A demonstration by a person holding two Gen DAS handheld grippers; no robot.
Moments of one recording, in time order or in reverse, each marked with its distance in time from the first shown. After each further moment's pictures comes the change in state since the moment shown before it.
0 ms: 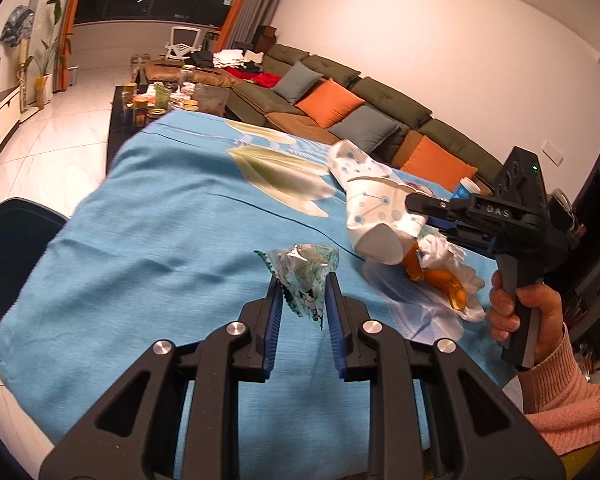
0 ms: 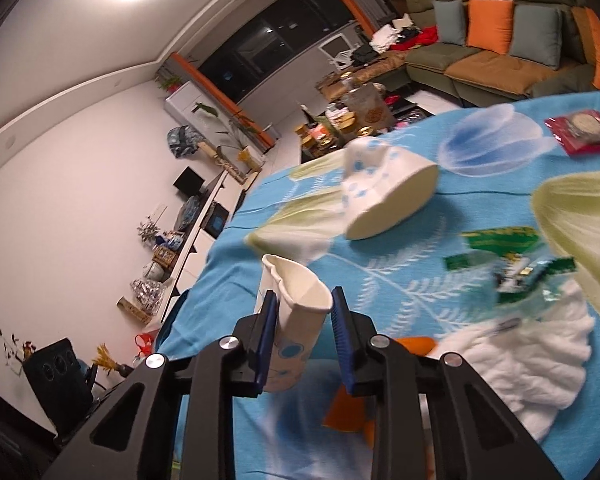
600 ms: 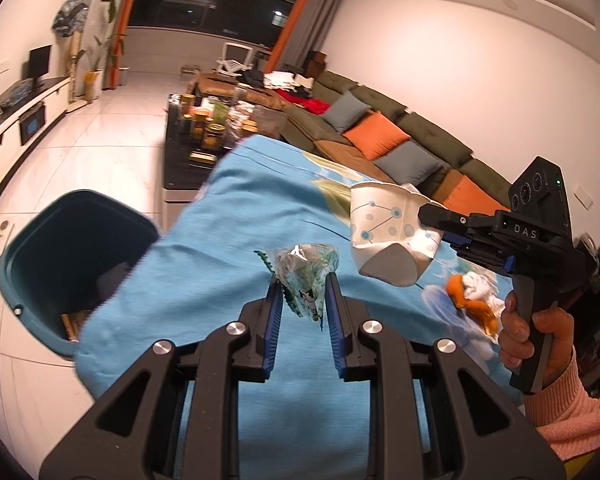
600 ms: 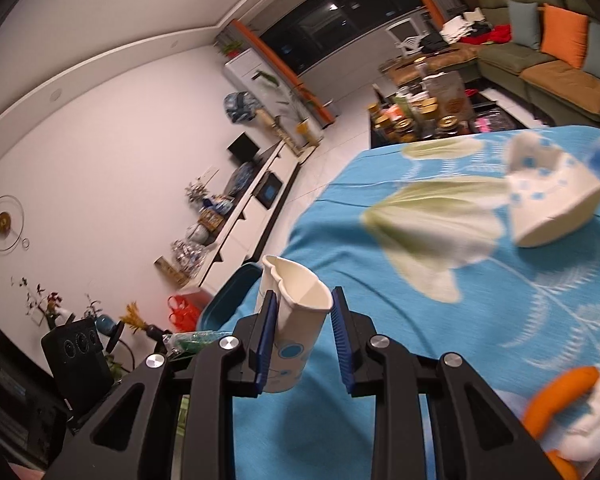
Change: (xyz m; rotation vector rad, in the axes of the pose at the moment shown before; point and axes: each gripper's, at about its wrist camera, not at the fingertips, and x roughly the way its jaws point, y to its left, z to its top) left arm -0.060 0.052 -0.002 -0.115 -0.104 0.139; right arm 0.057 0.087 0.002 -0.135 0.100 0.172
